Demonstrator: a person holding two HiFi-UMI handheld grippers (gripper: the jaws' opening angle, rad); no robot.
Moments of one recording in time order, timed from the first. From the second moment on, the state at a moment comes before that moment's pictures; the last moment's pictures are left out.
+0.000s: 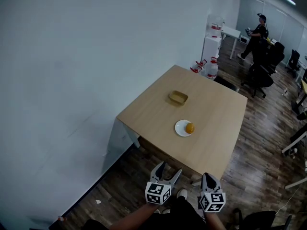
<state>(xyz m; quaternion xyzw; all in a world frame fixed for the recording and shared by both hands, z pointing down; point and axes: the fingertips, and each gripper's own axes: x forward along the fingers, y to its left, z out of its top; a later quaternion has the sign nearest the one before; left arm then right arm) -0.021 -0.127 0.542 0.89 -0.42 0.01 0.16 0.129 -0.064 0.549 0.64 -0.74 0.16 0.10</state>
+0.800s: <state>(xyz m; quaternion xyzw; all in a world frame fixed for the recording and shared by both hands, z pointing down) -0.079 -0.030 0.467 0.89 -0.44 -0.06 0.09 0.084 0.018 0.472 0.66 -0.74 0.10 0.06</state>
